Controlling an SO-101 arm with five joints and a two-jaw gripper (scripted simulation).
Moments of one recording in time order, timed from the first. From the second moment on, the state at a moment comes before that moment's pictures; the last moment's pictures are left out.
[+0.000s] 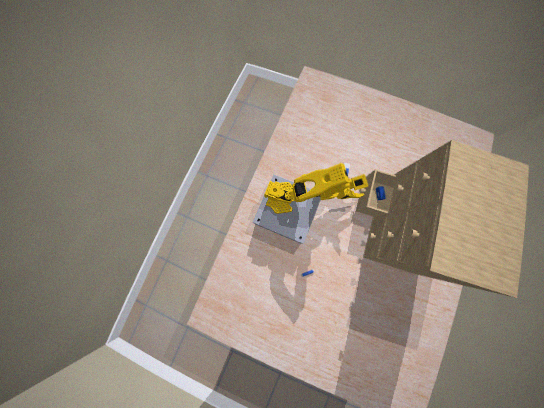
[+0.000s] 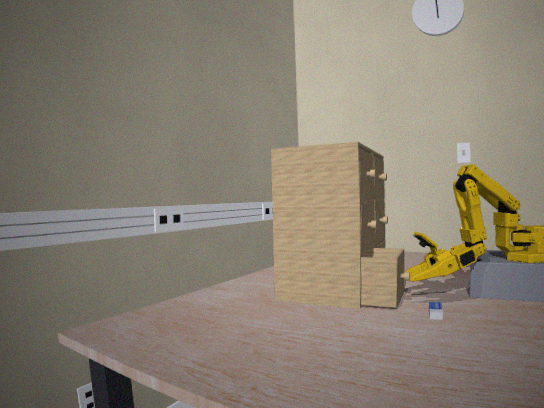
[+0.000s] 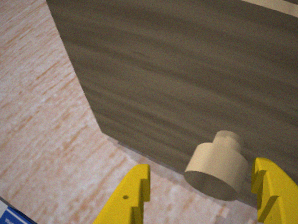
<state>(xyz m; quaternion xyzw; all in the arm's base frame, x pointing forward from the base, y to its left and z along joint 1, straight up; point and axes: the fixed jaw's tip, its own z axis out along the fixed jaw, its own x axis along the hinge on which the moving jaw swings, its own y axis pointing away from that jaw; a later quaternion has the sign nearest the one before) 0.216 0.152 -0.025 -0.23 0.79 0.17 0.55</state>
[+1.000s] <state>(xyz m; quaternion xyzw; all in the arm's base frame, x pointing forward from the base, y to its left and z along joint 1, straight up) 0.218 0.149 -0.025 -0.22 0.79 0.17 0.55</state>
